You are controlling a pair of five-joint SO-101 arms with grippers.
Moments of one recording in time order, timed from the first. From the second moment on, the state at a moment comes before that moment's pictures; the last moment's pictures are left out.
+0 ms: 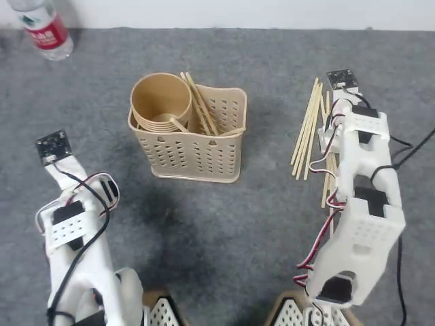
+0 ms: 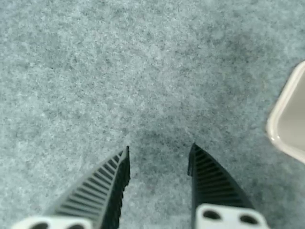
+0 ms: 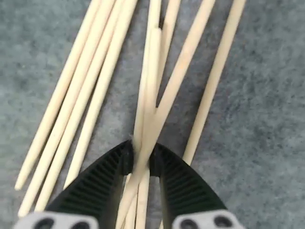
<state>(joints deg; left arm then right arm) -32.0 -35.2 71.1 34.9 4.7 8.4 27.9 -2.4 58.3 19.4</state>
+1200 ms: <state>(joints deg) -32.0 -35.2 71.1 34.9 4.7 8.3 18.1 -4.1 68.1 22.1</state>
